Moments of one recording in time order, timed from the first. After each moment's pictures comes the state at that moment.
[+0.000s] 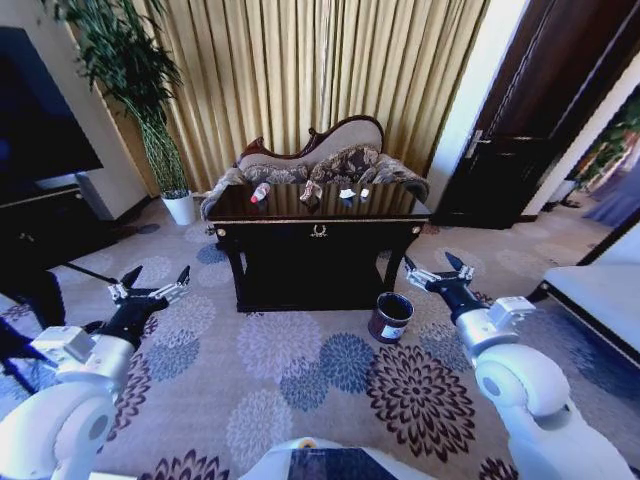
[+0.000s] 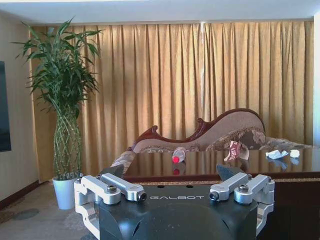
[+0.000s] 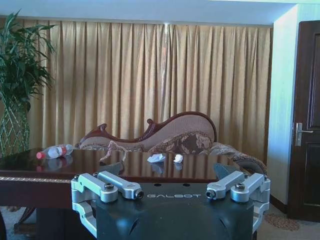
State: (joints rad) left arm 1.63 -1.15 -1.02 -2.50 -0.63 0.45 -0.07; right arm -1.47 1.04 0.76 2.40 0.59 -0.41 0.20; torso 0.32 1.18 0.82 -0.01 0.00
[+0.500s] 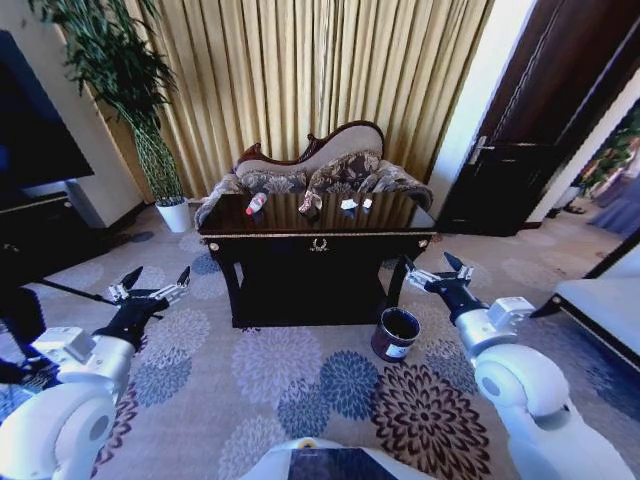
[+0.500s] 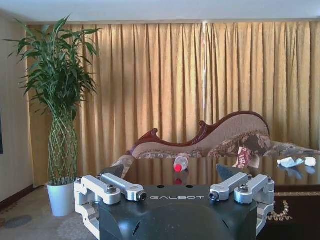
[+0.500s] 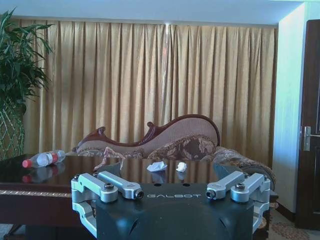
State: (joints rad) left arm 1.63 -1.15 -1.01 -2.50 -0.63 0.45 -0.07; right arm -1.47 1.04 0.75 2.40 0.59 -0.41 0.20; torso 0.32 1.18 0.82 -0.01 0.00
